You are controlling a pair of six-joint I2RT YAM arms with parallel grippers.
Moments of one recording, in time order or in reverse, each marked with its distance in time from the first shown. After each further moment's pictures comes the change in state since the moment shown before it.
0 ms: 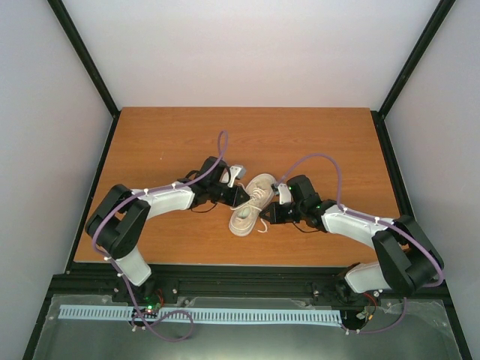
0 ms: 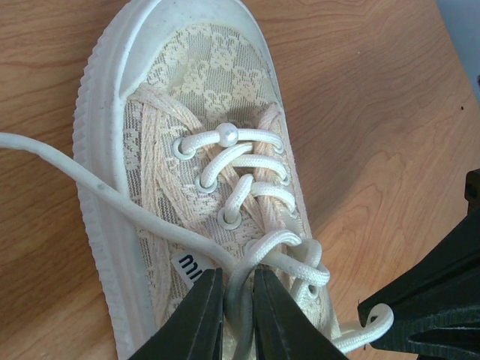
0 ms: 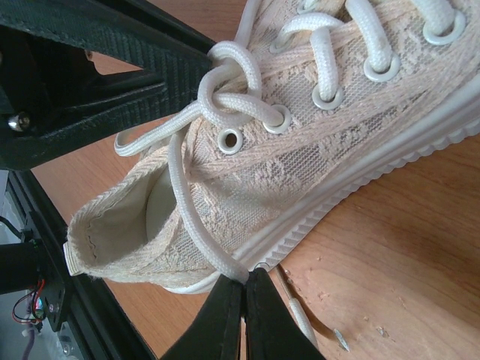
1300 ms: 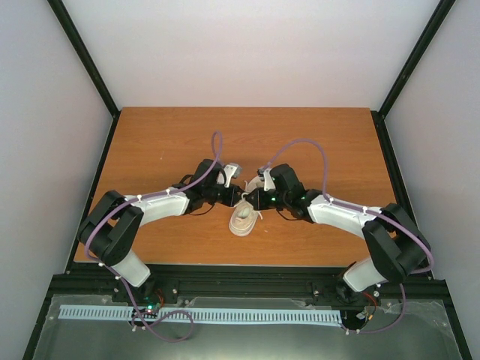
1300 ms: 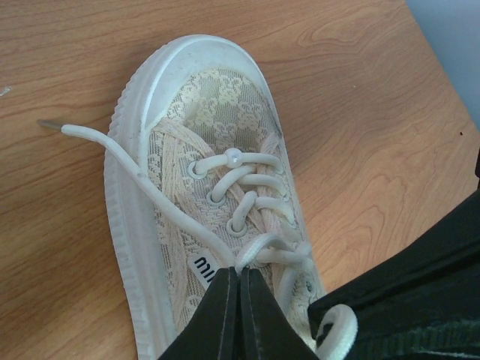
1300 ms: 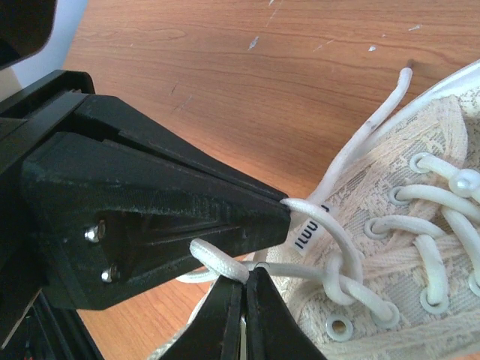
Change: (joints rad) left arm 0.002 -0.068 -0.083 0.119 -0.058 -0.009; right arm 0.105 0.105 0.179 0.069 0.173 0.035
